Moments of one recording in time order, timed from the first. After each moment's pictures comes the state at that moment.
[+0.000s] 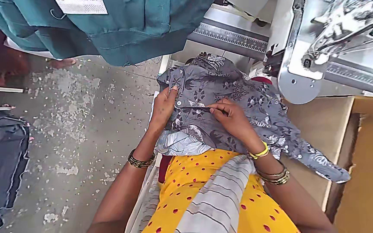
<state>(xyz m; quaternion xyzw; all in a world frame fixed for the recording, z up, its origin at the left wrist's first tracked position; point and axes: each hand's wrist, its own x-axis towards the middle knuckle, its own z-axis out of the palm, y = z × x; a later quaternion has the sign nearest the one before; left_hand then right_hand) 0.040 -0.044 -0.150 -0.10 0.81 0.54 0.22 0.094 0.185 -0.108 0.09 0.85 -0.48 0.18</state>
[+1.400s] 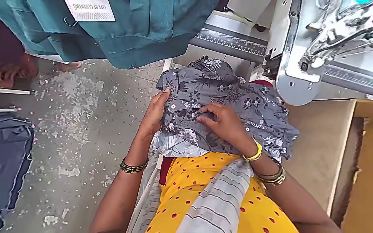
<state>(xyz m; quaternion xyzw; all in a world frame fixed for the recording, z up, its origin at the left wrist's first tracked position) 0.037 -0.061 -0.137 -0.12 0.67 0.69 0.24 0.089 0.163 -0.104 -0.03 0.90 -0.41 0.16</state>
